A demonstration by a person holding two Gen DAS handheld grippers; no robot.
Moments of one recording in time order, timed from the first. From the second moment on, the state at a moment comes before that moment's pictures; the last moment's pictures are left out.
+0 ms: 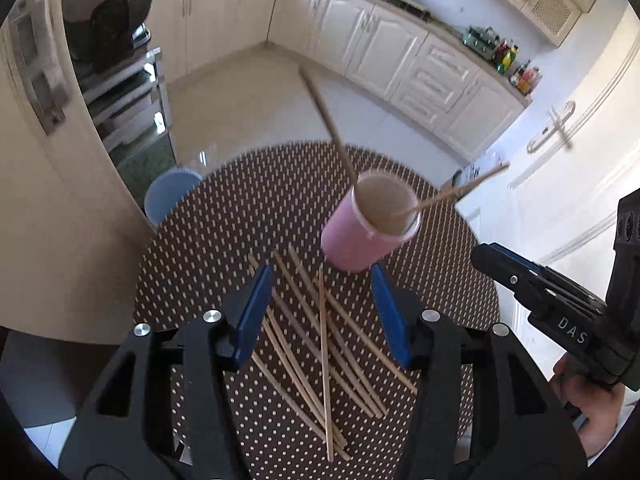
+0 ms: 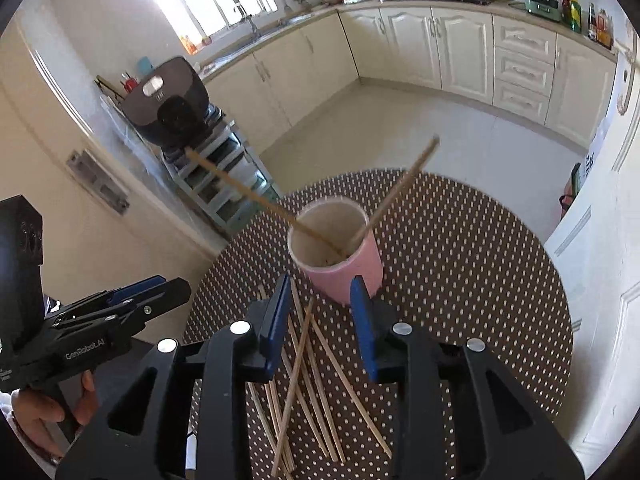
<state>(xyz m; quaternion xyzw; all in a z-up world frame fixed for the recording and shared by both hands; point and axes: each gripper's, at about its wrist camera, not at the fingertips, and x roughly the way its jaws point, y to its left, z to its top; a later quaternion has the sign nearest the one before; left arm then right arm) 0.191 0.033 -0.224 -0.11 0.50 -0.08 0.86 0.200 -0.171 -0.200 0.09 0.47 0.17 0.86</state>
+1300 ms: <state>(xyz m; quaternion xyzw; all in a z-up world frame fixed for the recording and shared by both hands) 0.252 -0.021 -0.372 -0.07 0.63 -0.09 0.77 0.240 -0.167 -0.340 0.08 0.61 0.21 0.76</state>
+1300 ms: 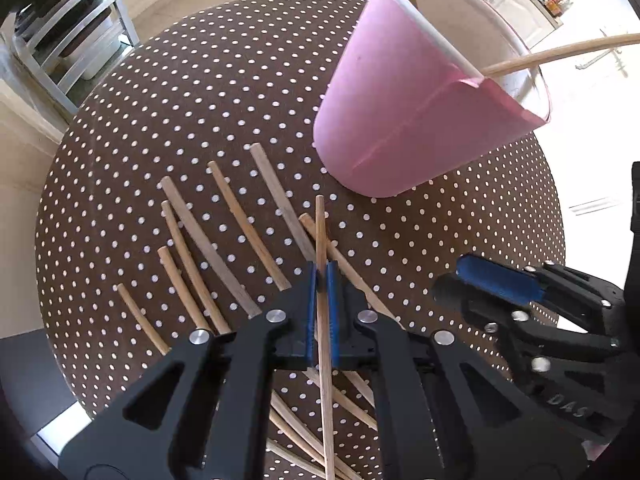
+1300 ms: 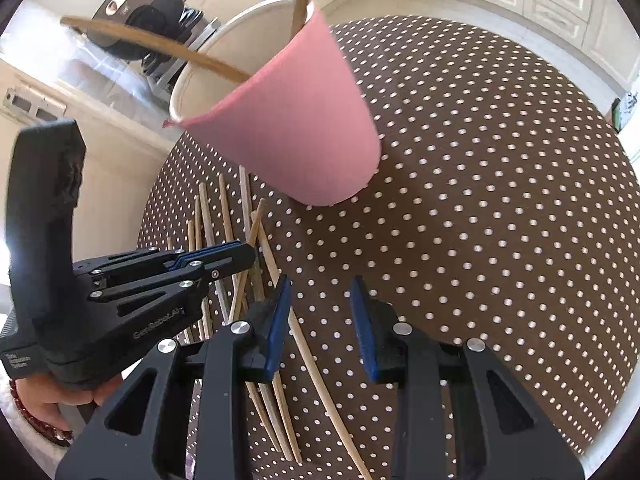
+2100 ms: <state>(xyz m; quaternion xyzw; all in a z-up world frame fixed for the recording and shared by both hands) 0.204 0.045 -0.307 -0.12 0.59 -0.08 0.80 0.252 -0.047 -0.364 -0.15 0.62 0.25 0.73</state>
